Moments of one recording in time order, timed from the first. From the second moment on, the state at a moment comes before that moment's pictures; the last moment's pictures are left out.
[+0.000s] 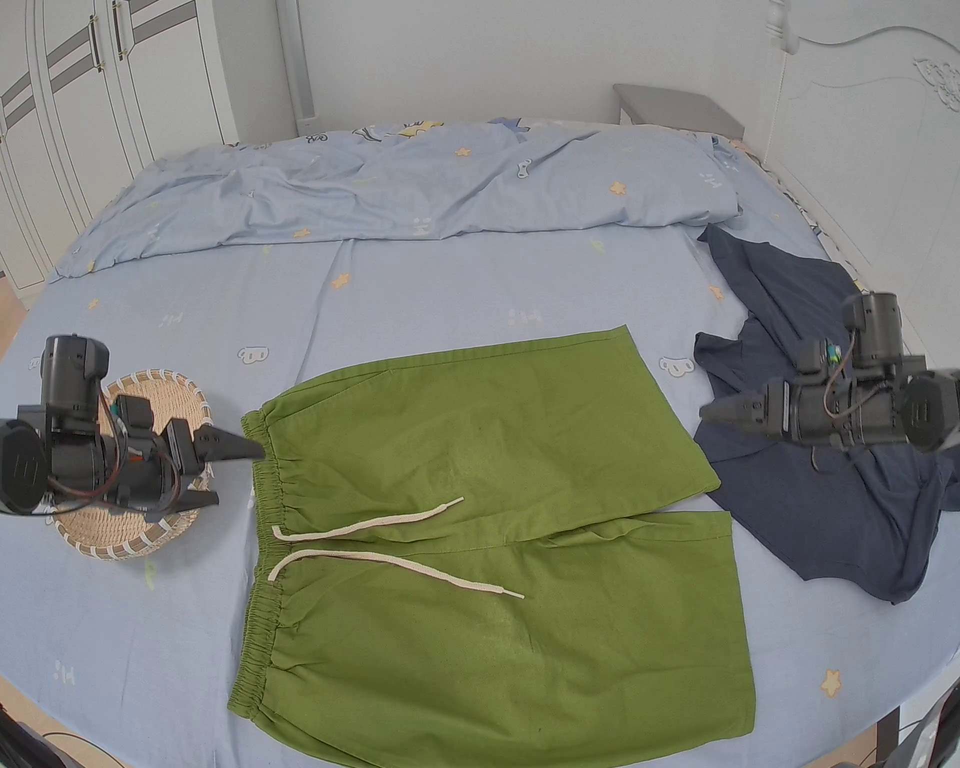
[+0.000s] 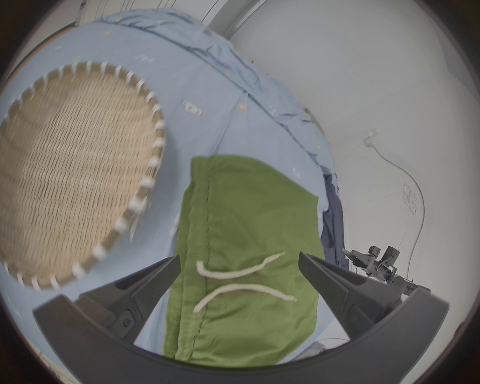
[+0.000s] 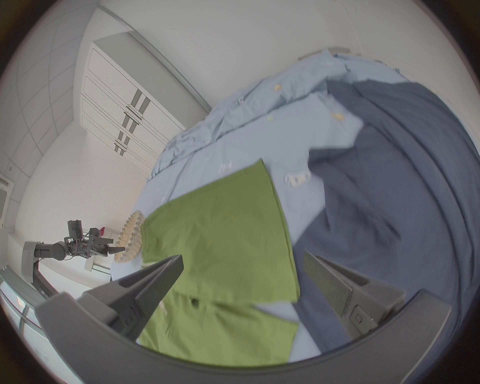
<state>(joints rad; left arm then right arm) 0.06 1.63 -0.86 -0.10 -0.53 -0.47 0.08 1.82 -1.07 -0.14 0.51 0.19</state>
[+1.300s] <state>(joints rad) 0.15 1.70 -0.30 -0.09 -0.68 -0.27 0.13 1.54 -0.44 -0.29 0.56 0.19</state>
